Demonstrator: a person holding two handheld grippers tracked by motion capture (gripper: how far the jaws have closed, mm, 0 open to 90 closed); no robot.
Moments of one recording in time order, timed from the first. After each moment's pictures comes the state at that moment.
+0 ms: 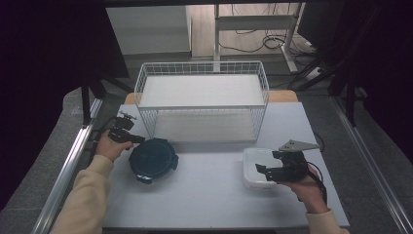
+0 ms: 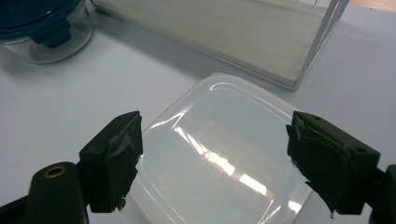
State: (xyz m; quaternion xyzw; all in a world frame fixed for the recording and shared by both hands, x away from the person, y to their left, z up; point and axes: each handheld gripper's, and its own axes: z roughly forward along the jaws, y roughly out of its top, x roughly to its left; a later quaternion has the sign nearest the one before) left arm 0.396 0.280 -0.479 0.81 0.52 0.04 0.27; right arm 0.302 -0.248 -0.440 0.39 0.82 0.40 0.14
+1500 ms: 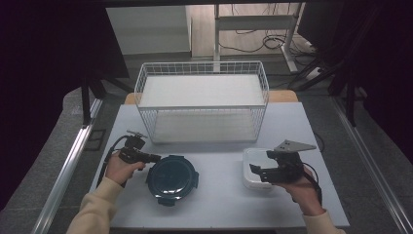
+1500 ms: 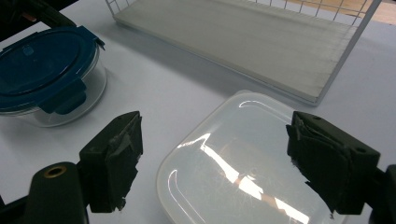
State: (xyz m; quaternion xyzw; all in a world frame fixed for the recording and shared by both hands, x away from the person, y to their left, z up) left arm 0.337 0.234 -0.488 0.80 0.50 -0.03 0.33; right arm 0.294 -0.232 -0.432 0.38 0.81 0.42 0.14
